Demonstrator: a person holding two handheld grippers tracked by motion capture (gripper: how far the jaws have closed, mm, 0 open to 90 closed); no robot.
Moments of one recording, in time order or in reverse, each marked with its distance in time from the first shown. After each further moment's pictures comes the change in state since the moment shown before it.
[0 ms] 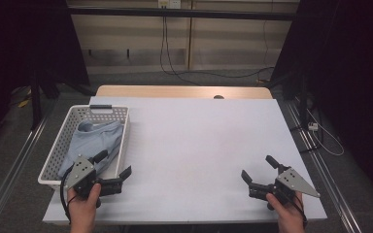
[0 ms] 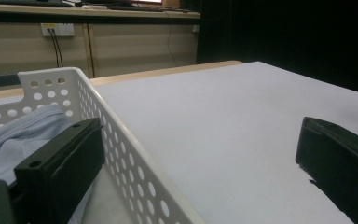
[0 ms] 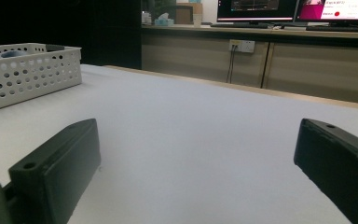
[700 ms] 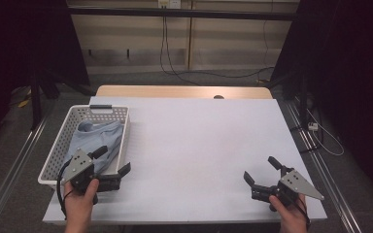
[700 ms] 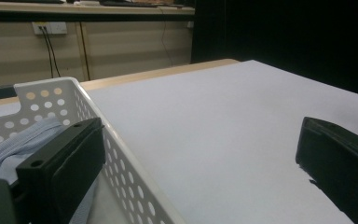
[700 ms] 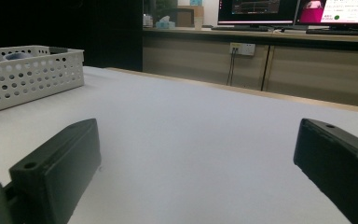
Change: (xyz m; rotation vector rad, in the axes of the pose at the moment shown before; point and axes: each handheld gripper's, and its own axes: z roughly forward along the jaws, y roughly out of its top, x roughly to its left) left arm 0.003 0.022 0.000 0.028 -0.025 0.013; right arm -0.002 0.001 -0.008 -0.010 0.002 -0.004
